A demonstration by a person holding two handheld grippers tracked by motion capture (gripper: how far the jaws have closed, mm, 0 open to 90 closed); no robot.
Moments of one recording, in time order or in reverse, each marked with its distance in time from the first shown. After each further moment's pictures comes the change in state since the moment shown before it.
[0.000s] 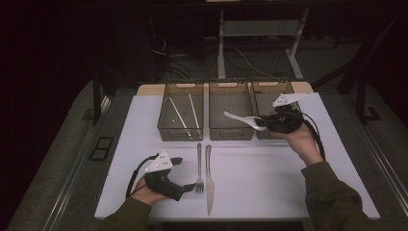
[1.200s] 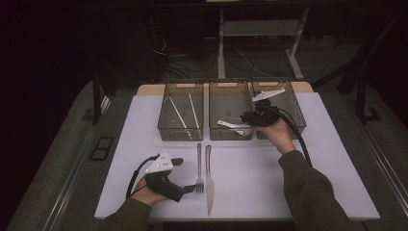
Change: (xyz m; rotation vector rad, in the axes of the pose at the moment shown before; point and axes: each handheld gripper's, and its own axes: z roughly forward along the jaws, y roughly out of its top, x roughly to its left) left arm -0.002 0.000 0.000 0.006 -0.012 0.011; right arm -0.009 0.009 0.067 0.062 -0.065 0.100
